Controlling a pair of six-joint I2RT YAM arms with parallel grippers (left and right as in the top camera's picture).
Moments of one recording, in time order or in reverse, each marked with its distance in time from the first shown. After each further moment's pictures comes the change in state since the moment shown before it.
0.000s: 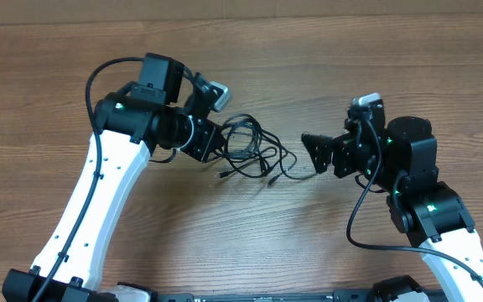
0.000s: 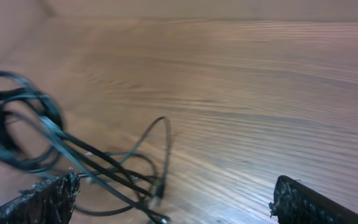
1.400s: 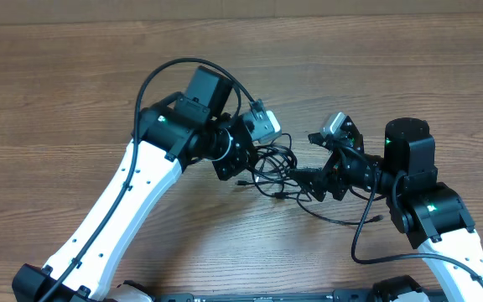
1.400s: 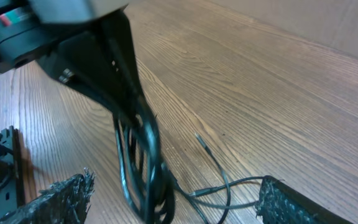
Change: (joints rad) left arm -0.219 0.000 -0.001 0.051 -0.040 0.370; right arm 0.000 0.000 0.000 -0.047 -0.394 -0.370
